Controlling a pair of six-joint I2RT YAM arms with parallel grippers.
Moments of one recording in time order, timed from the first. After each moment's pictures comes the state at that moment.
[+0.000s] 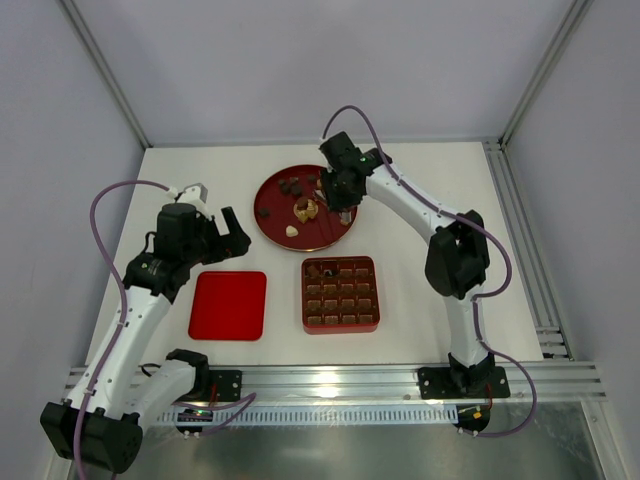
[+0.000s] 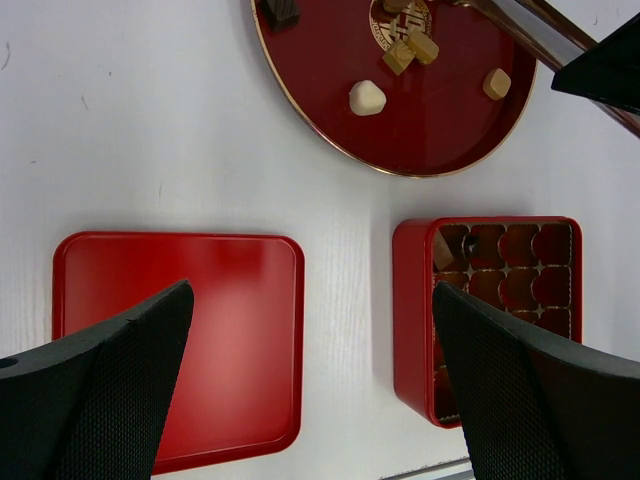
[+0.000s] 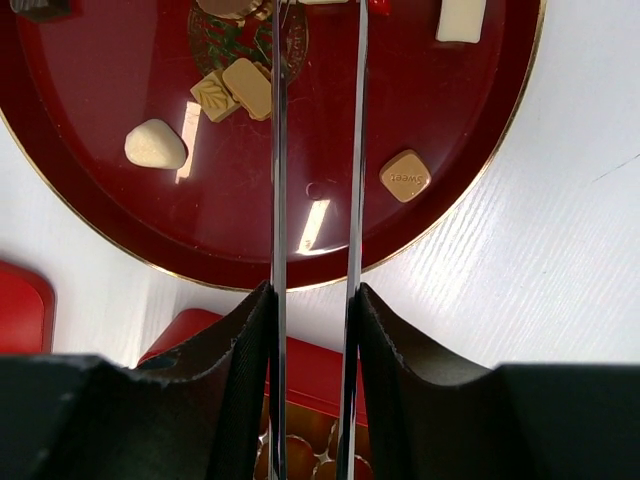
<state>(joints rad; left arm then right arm) -0.23 0.92 0.93 -0.65 0.05 -0.42 0.60 2.09 1.95 -0.88 0.07 0.28</state>
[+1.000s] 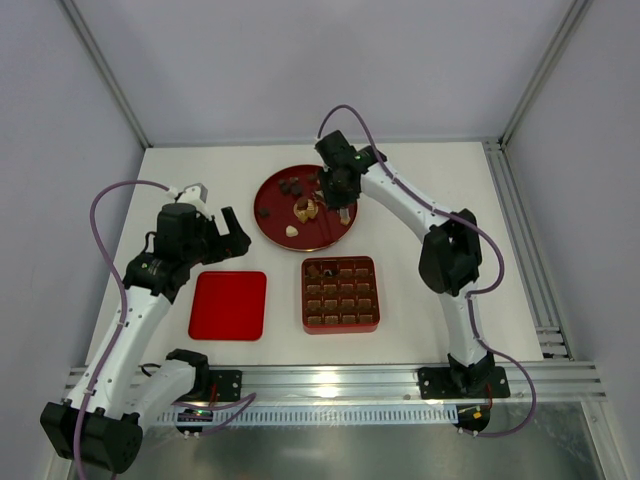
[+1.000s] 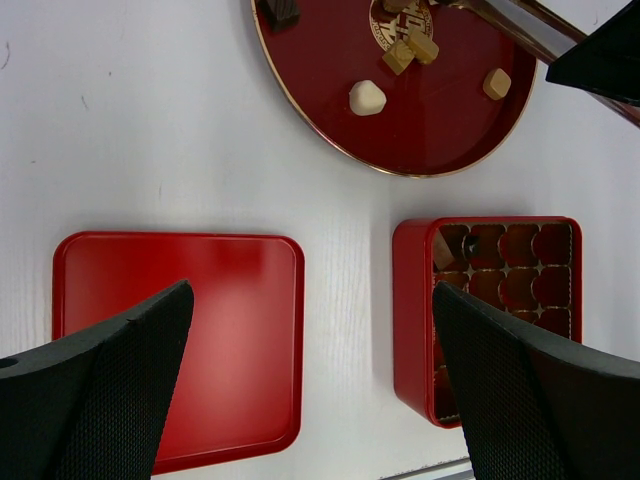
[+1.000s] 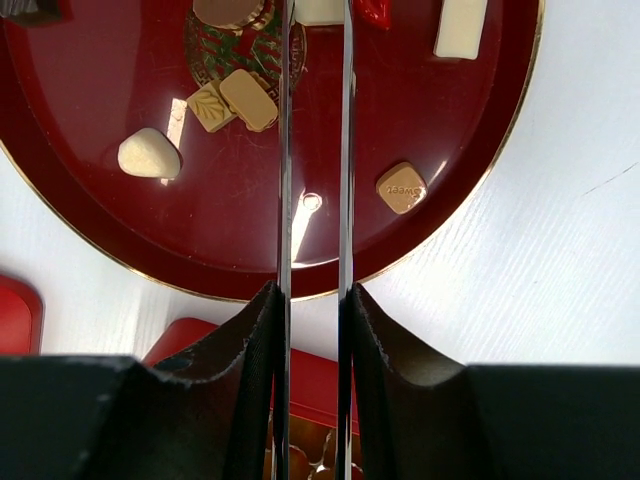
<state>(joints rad) -0.23 0.92 0.93 -0.65 0.05 -0.42 0.62 2.15 2.04 -0.92 0.10 0.26</state>
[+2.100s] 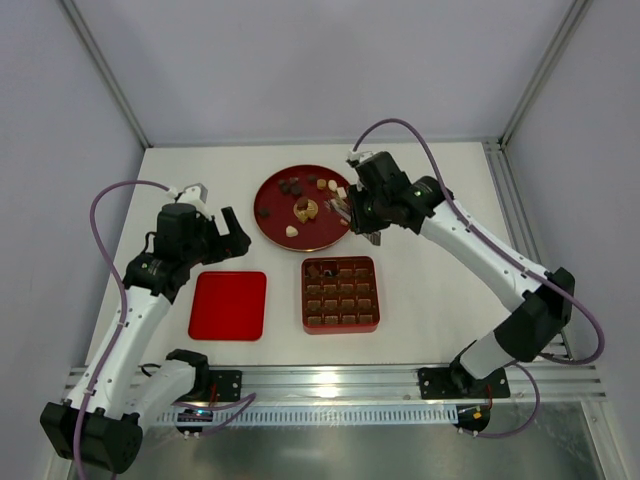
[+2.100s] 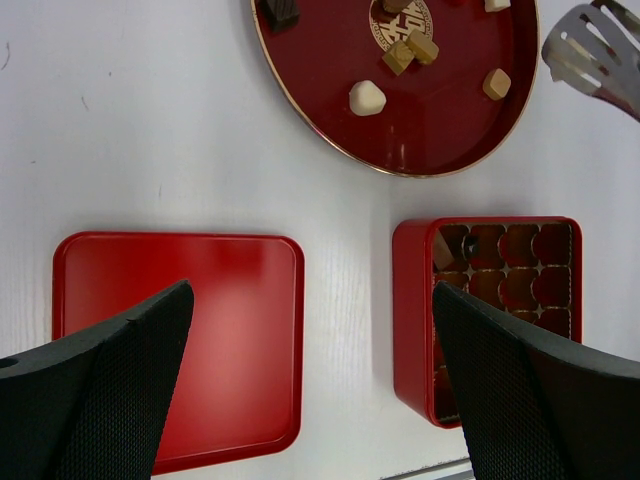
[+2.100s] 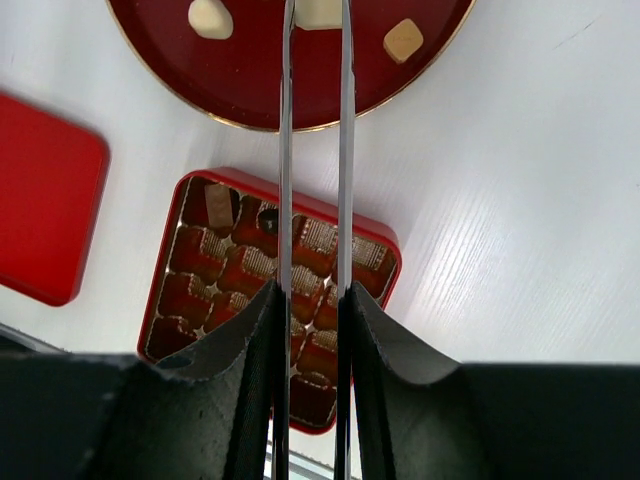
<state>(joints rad) -0.23 0.92 0.93 -0.65 0.05 -0.42 0.65 1.59 1.58 -0.88 0.09 0.31</state>
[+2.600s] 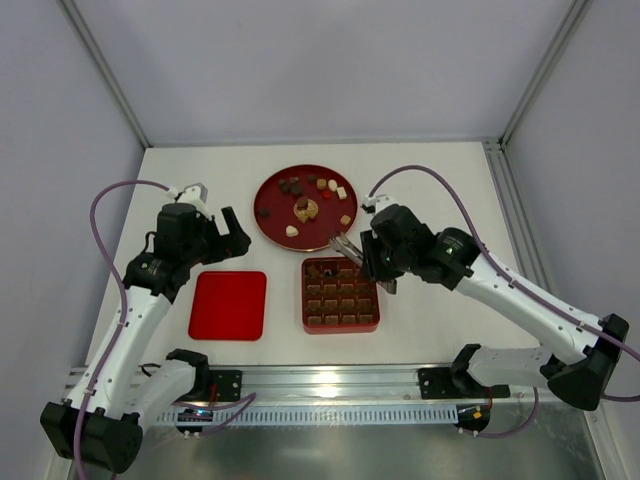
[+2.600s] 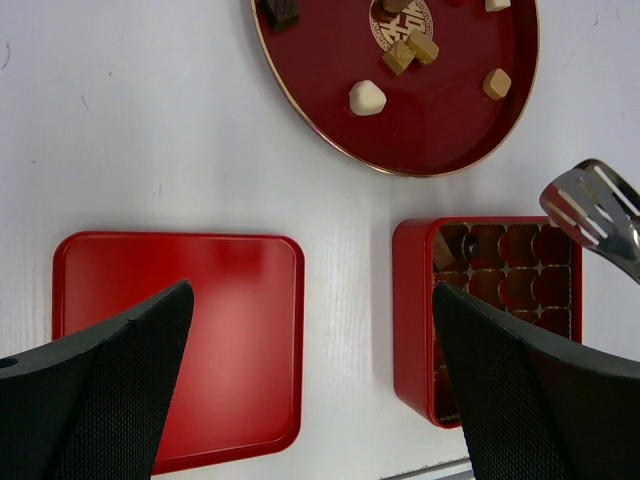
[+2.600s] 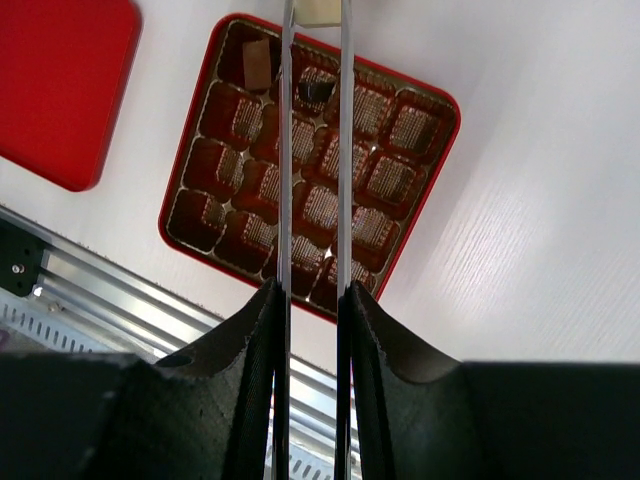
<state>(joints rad) -0.23 0.92 0.93 -0.65 0.05 -0.42 0.84 1.21 1.24 -0.90 0.14 0.45</state>
